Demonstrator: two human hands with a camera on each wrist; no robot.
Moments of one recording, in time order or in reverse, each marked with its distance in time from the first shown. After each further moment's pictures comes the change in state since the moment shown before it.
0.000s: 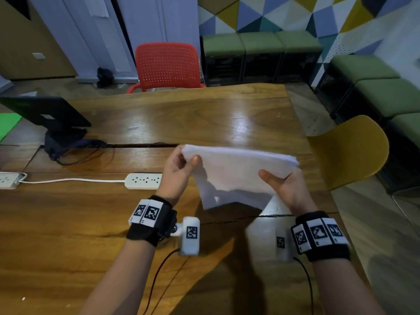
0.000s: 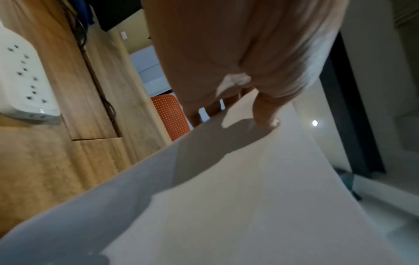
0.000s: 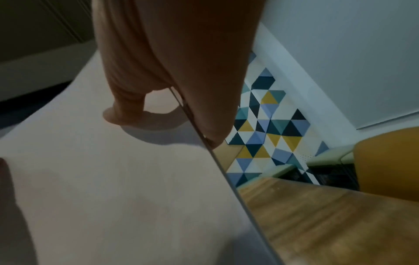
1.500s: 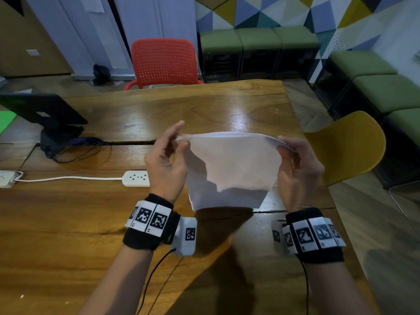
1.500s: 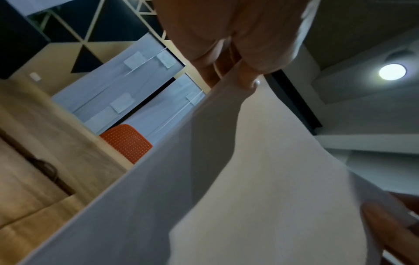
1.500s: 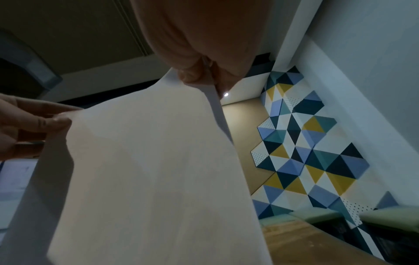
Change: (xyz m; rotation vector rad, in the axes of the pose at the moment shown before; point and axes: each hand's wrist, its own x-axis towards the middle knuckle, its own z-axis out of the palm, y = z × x) left_hand -0.012 0.024 0.004 0.344 0.296 0.537; right_hand -0.010 -0.027 0.007 -0.346 0.418 -0.821
